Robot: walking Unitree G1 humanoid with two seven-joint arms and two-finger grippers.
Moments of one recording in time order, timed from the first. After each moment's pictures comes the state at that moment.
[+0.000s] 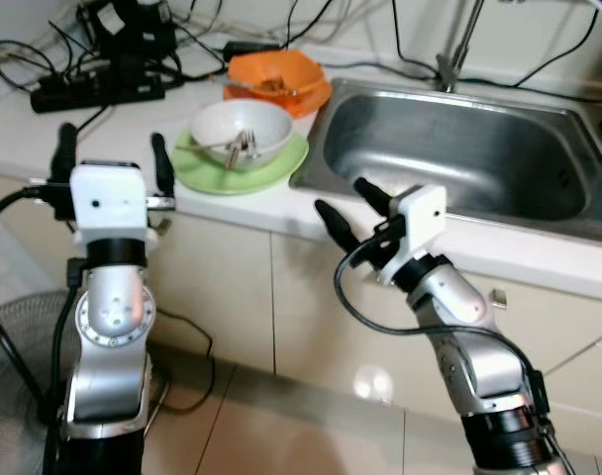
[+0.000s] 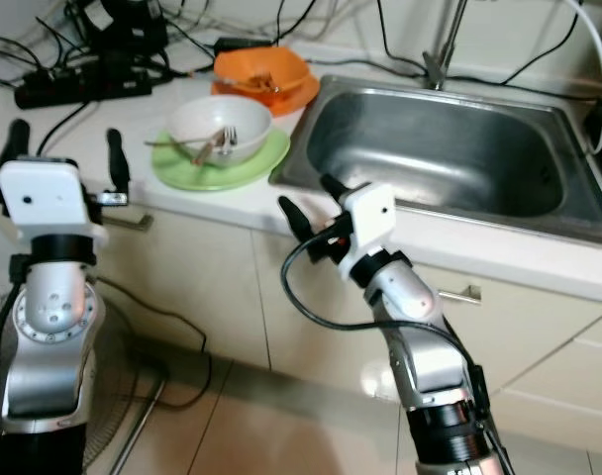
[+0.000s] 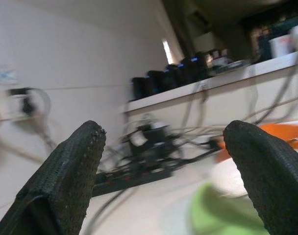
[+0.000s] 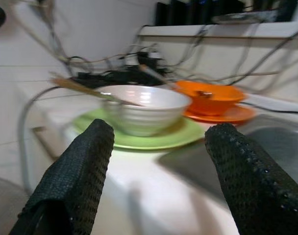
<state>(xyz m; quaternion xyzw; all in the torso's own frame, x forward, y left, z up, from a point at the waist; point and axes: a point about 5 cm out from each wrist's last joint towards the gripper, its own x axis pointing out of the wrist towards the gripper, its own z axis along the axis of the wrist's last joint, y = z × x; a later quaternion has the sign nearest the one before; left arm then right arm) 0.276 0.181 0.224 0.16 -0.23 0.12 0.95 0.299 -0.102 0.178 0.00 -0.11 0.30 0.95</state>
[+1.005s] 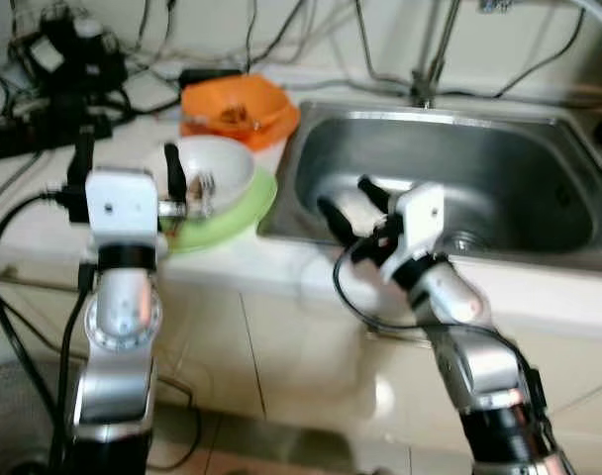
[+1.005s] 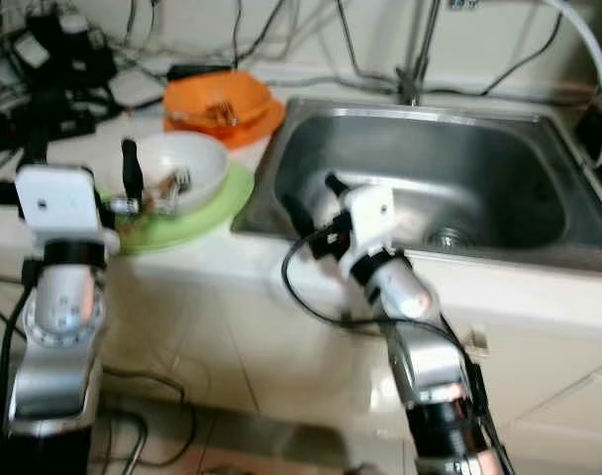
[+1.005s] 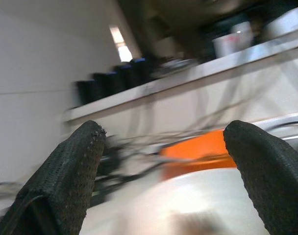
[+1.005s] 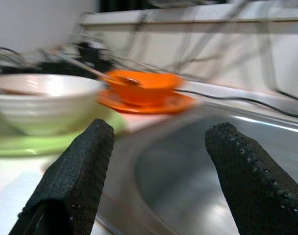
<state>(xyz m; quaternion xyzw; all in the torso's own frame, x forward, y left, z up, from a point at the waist) 0.276 0.176 0.219 0.16 -0.23 0.10 0.96 0.304 -0.103 0.176 -0.01 -0.11 0.28 0.96</state>
